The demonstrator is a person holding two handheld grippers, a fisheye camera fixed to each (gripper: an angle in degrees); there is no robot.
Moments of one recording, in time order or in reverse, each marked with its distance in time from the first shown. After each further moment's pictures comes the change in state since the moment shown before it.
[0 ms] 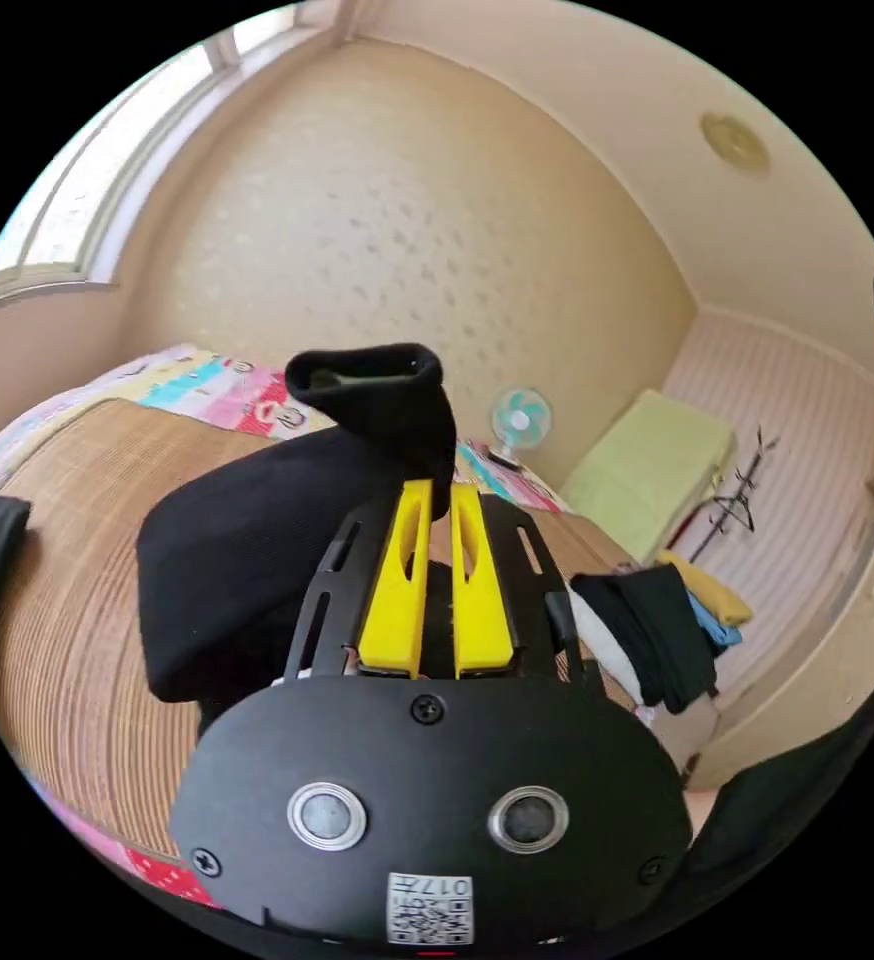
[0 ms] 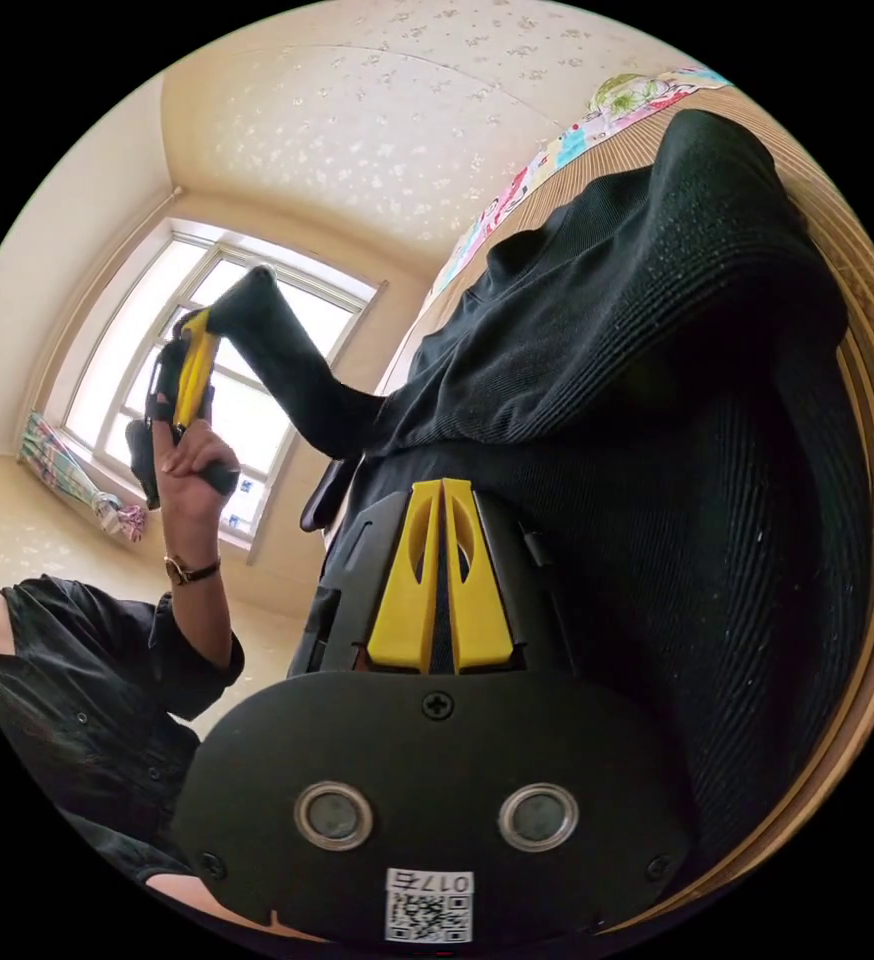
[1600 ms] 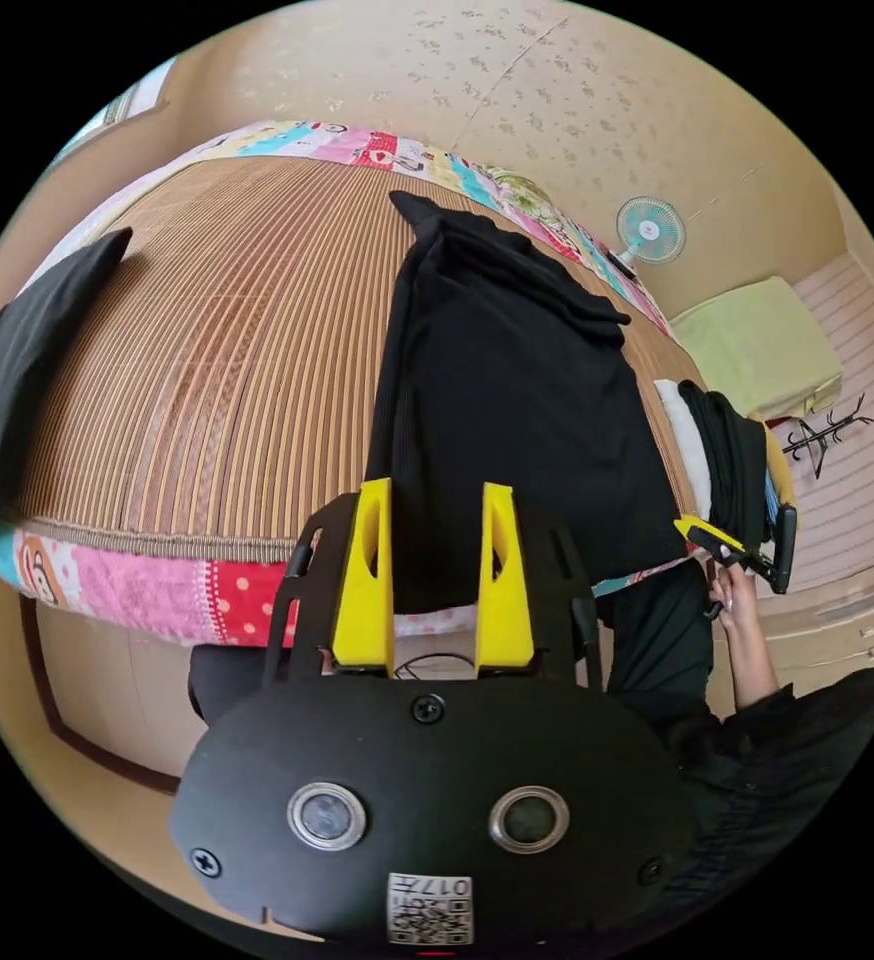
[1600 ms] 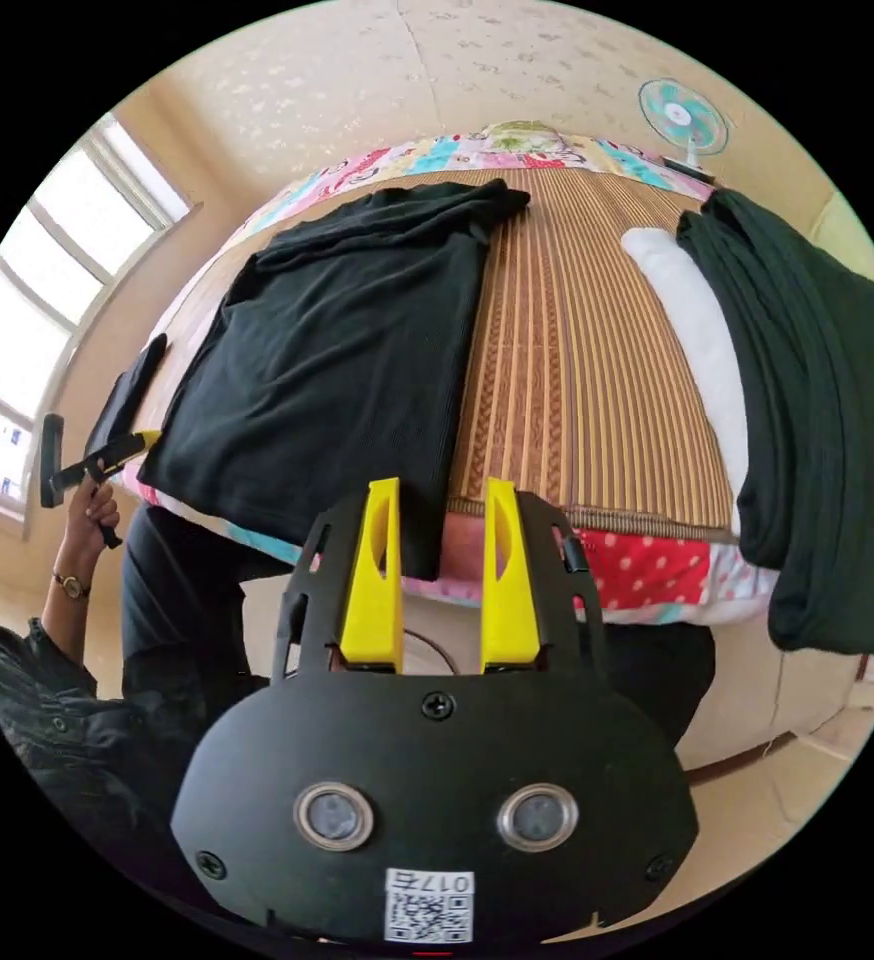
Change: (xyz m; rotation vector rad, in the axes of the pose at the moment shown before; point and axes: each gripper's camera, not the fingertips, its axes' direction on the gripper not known) left arm -0.104 0.247 0.041 -0.577 -0.285 -0.262; right arm -0.106 0.055 -0.066 -0.071 0.734 0.135
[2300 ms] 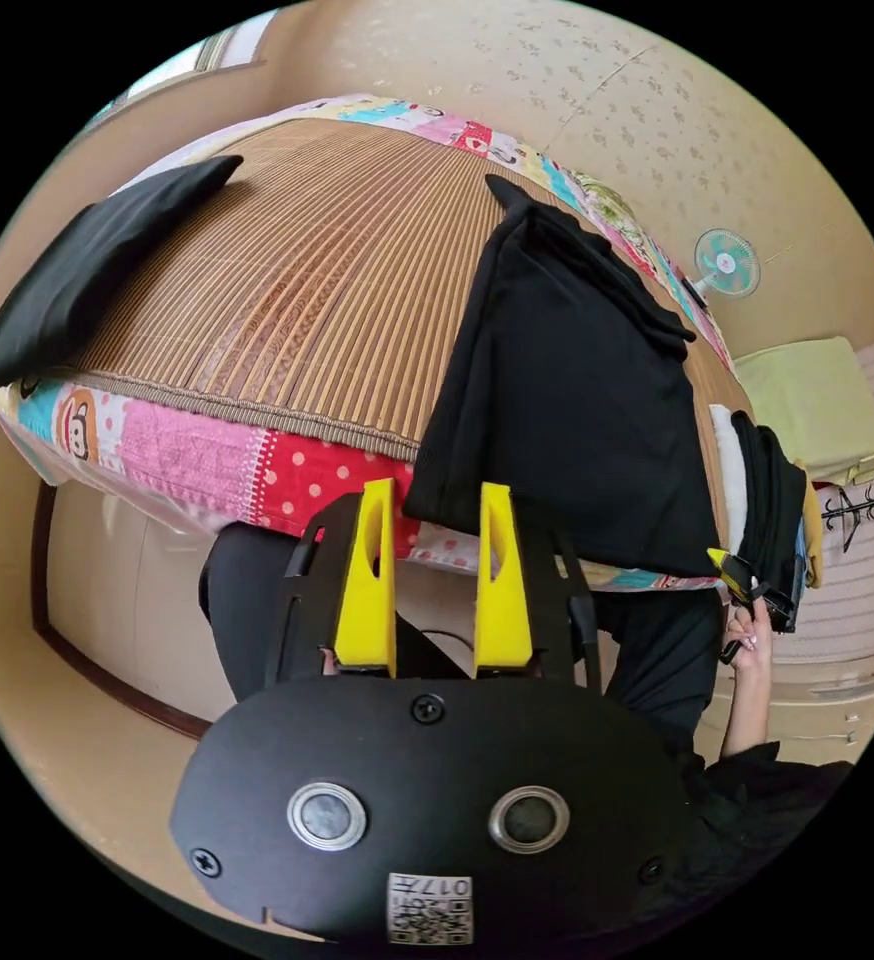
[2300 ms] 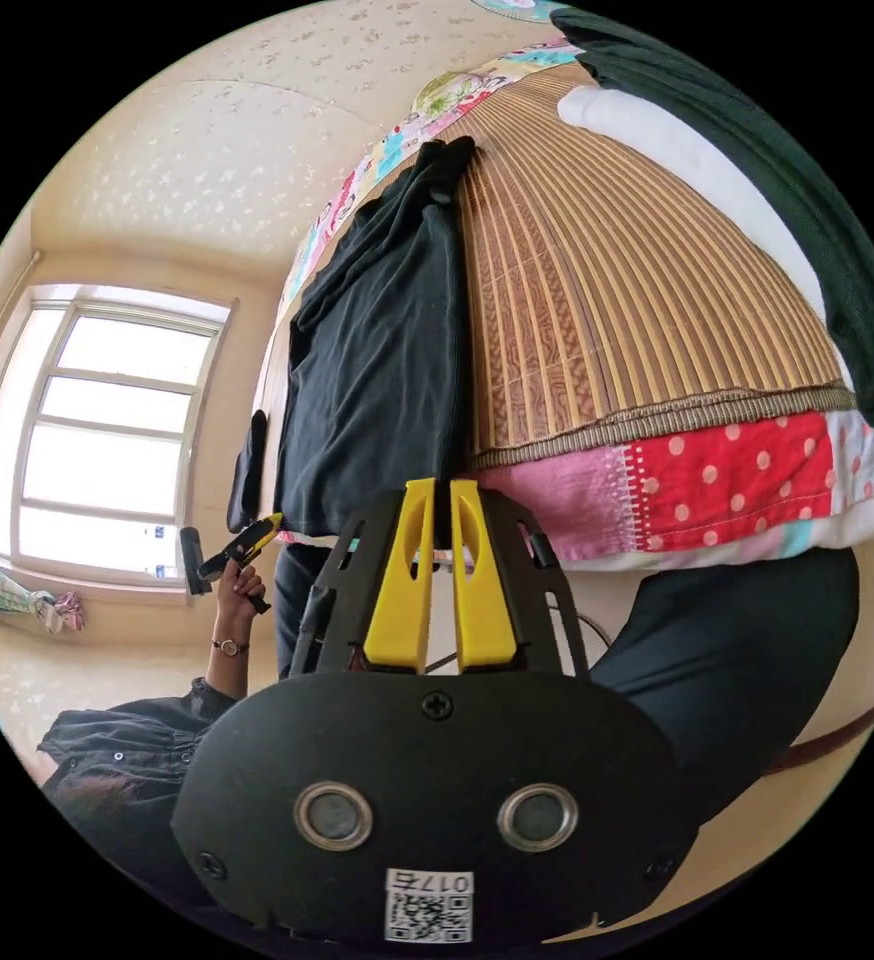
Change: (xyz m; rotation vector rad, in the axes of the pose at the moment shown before) left arm -0.067 0.053 -0.056 -0.028 -0.055 -0.176; right arm 0.073 -0.002 -0.010 -0.033 -0.367 0.109
